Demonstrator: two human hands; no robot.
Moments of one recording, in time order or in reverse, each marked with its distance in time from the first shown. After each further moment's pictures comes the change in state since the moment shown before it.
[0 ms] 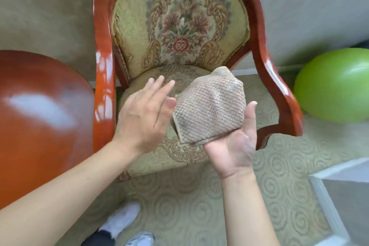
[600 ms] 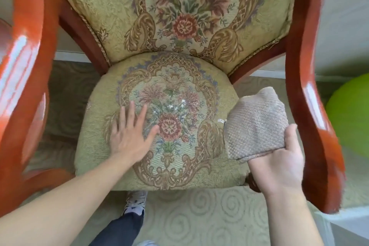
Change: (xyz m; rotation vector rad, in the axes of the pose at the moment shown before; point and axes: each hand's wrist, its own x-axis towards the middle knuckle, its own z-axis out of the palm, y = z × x) left_hand 0.042 -0.111 0.231 0.326 -0.298 -0.631; right_hand 0.129 -0.136 -0.150 -0.329 0.374 -0.041
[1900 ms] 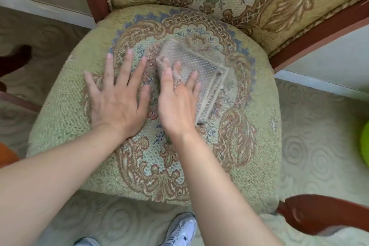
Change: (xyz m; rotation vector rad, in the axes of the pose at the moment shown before) left_hand 0.041 -0.015 0.051 0.067 0.366 -0.022; right_hand 0.088 0.228 0.059 -1.408 -0.448 -0.341
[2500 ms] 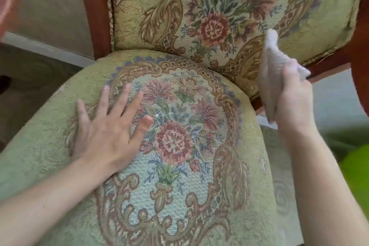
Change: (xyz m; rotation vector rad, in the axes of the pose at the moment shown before) left_hand -0.004 -0.004 -0.001 -0.120 0.030 0.042; right_hand 0.037 0.003 -0.183 0.267 0.432 -0.272
